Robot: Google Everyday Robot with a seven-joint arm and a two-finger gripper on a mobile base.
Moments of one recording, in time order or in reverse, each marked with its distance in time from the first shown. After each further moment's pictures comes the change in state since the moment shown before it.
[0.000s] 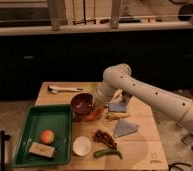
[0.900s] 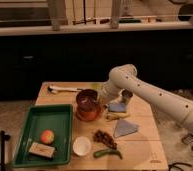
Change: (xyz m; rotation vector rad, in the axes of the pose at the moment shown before) arm 0.027 0.026 0.000 0.013 0.075 0.067
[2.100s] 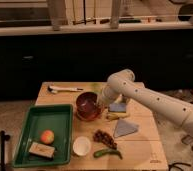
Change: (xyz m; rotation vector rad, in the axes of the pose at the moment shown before) arm -0.004 0.006 0.024 -0.015 0.035 -0.041
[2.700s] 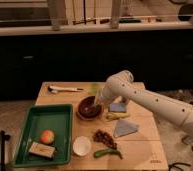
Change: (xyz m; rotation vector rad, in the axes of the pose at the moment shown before) arm 0.003 -0.005 0.006 0.013 0.025 -0.015
